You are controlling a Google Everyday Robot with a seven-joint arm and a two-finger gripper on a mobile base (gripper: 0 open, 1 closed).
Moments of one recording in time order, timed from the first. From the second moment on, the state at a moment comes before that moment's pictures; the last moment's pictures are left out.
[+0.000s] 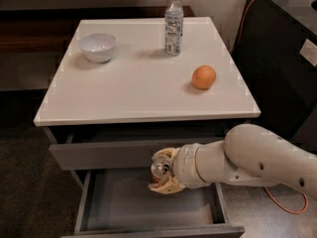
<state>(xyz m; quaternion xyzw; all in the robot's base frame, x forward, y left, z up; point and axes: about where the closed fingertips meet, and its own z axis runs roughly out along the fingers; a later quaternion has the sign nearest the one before) 0.418 -0.011 0.719 -0.62 0.67 0.18 0.37</state>
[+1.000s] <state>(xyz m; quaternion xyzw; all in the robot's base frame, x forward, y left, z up) 0.438 -0.042 0.575 -0.59 0.68 0.21 0.39</state>
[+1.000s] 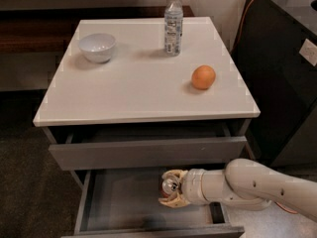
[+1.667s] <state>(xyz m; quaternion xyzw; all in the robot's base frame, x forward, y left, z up) 0.431 -0.020 0.540 -0.59 0.68 0.23 0.37</state>
